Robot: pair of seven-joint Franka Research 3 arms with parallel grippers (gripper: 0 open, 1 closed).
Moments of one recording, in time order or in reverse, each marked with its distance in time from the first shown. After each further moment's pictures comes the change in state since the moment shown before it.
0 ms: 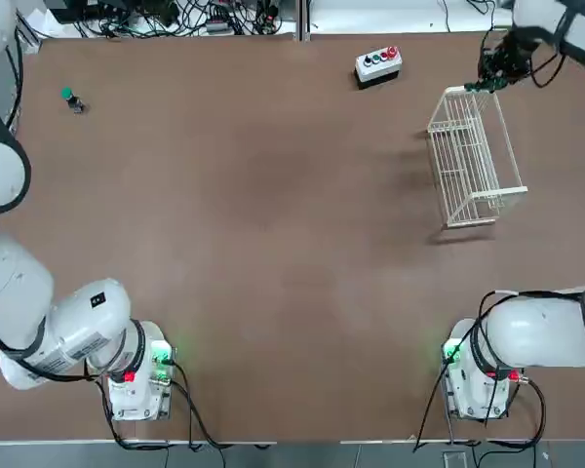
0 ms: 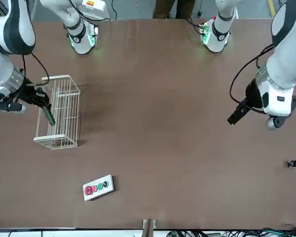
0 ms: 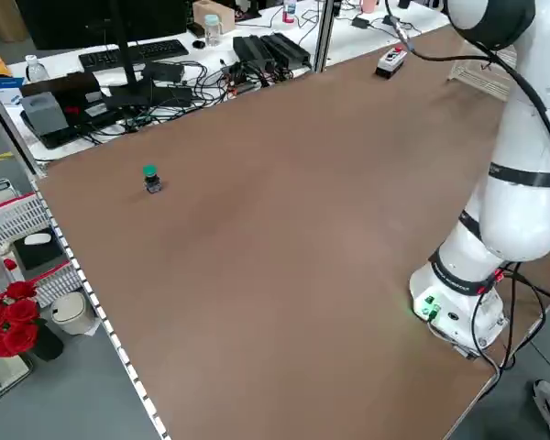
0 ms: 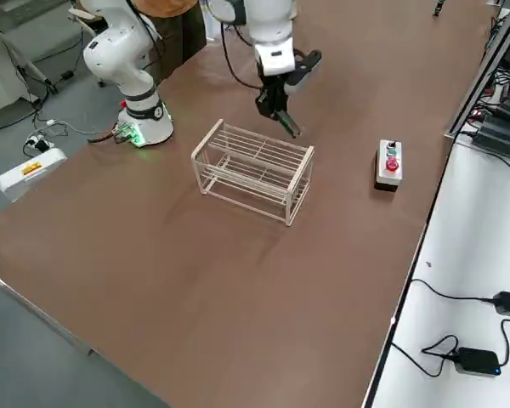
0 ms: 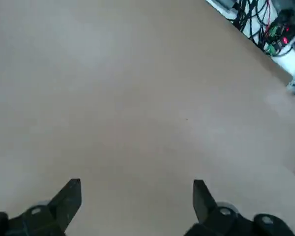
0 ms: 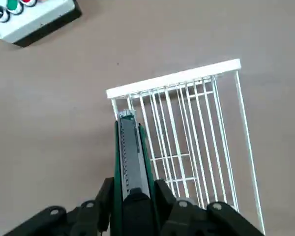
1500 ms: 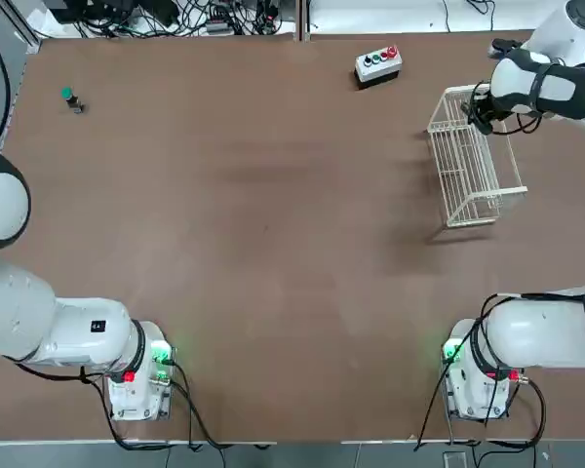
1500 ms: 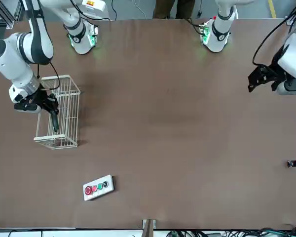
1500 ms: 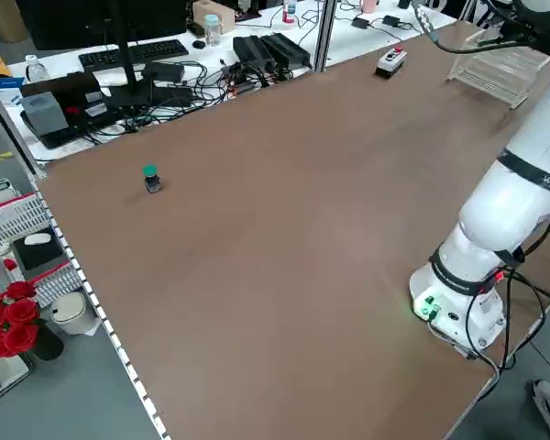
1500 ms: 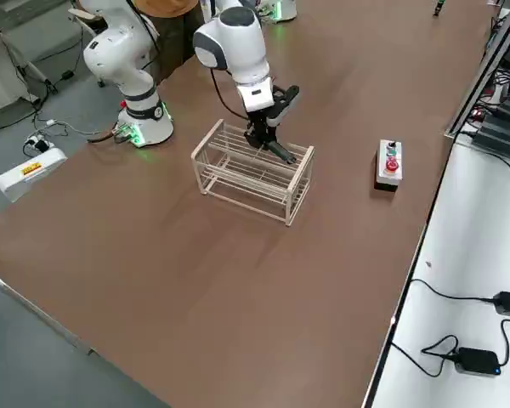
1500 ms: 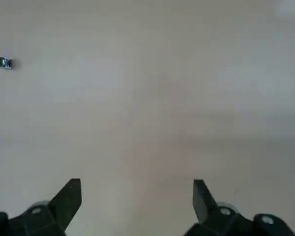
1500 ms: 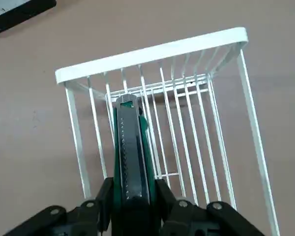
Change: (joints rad) left arm -0.484 -0.224 0.662 -0.048 -0.114 -0.140 0.637; right arm 0.010 -0.003 -0.034 -0.275 0.000 0.374 -0.077
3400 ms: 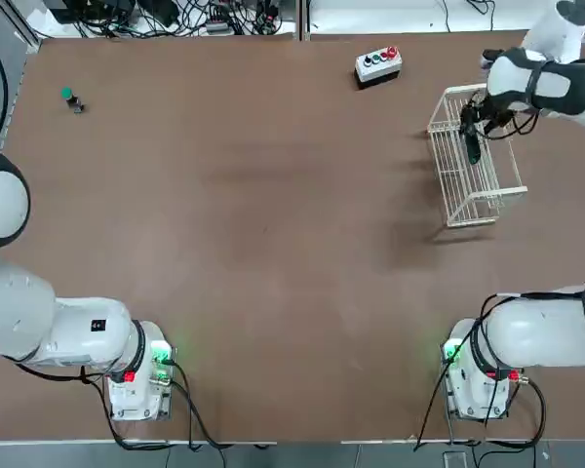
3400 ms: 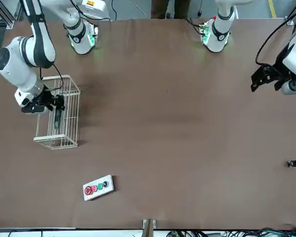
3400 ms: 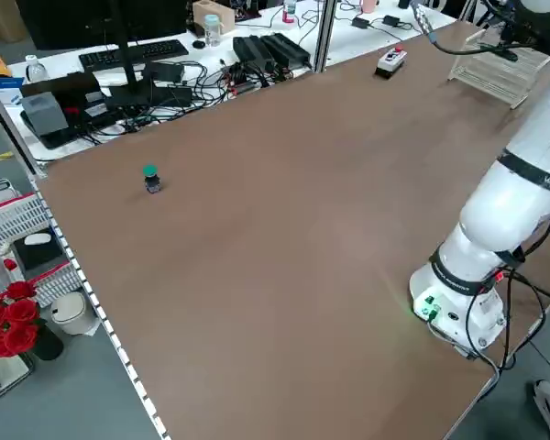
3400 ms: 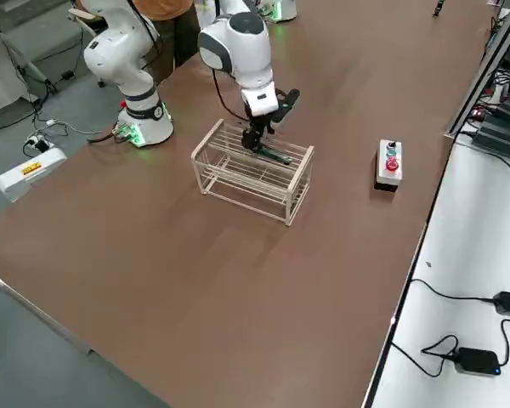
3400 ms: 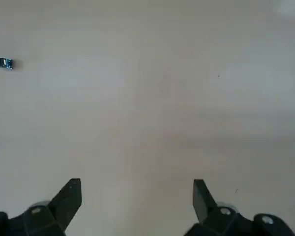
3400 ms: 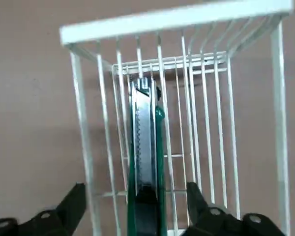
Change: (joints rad) left arm 0.014 0.001 -0.008 0.009 -0.005 0.001 0.009; right arm 0.009 0.014 0.001 0.073 0.000 -0.178 -0.074
